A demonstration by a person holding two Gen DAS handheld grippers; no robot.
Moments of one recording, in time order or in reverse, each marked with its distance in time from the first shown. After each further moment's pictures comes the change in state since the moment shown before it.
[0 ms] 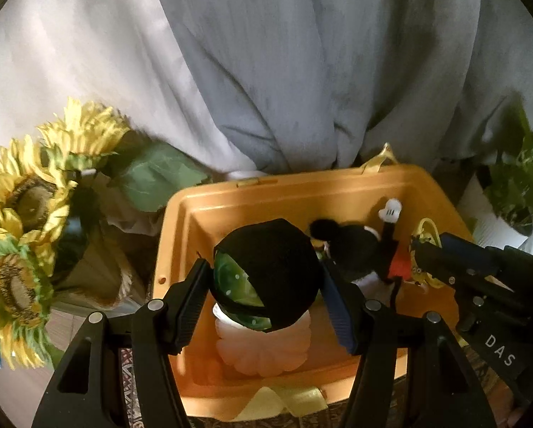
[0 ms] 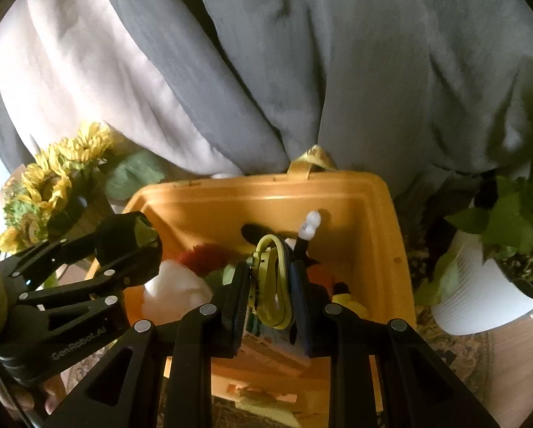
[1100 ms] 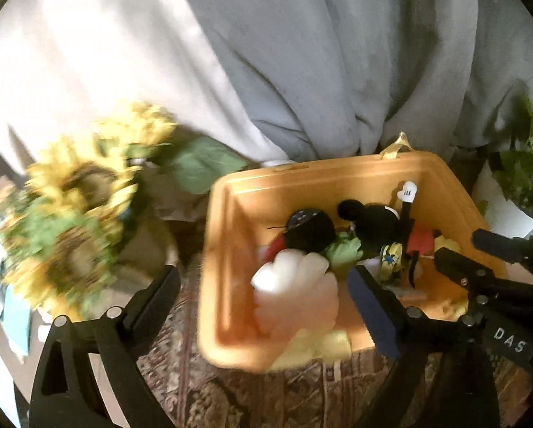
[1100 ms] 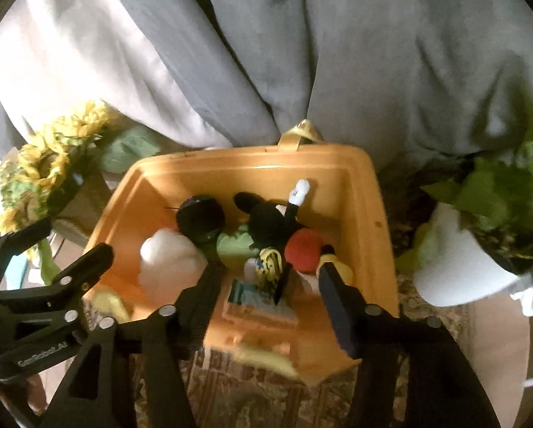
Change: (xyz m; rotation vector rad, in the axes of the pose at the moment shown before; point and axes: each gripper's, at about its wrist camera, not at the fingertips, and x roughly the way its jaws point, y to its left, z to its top) left arm -0.056 -0.002 -0.018 0.001 0.001 0.142; right arm -0.035 0.007 -0.009 -0.011 0.086 -0.070
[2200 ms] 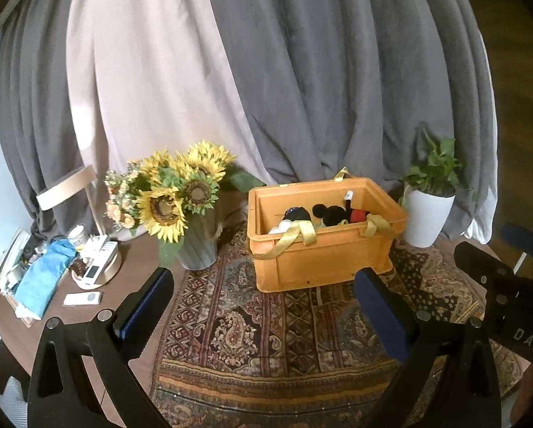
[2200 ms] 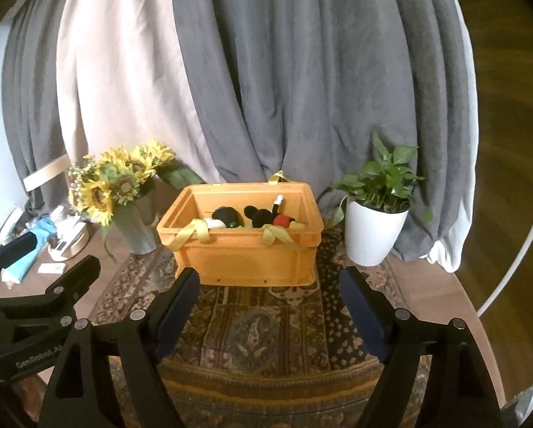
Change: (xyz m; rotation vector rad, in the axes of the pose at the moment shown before) left arm -0.205 0.031 -0.173 -0.045 -0.339 -0.033; right arm -0.219 0.064 -0.184 -0.013 -0.374 -0.171
